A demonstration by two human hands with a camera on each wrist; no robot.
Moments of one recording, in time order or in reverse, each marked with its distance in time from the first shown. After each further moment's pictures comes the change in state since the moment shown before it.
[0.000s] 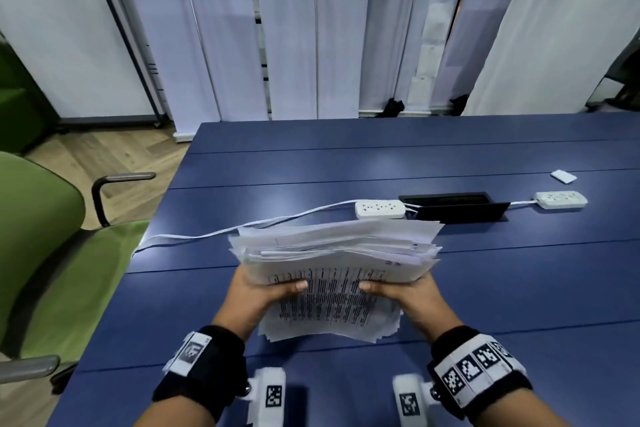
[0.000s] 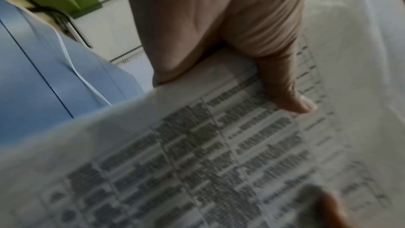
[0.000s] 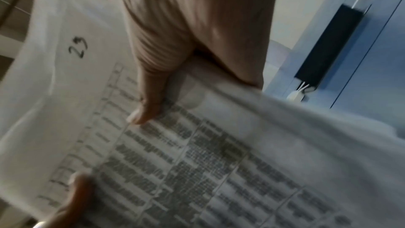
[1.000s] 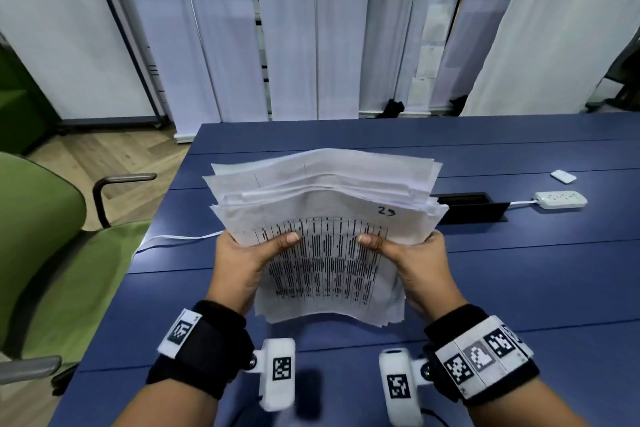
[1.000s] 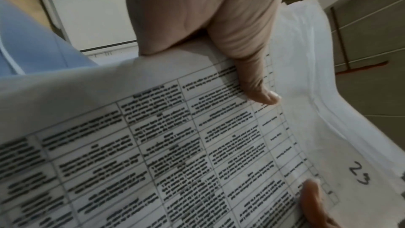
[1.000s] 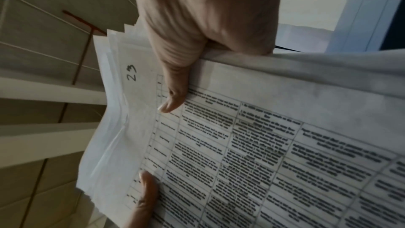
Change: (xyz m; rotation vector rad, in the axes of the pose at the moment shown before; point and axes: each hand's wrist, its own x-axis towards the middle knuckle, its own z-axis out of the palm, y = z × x) left_hand 0.016 0.046 0.017 -0.079 0.144 0.190; right_hand 0.004 -0.054 0.033 0.063 0.114 -0.197
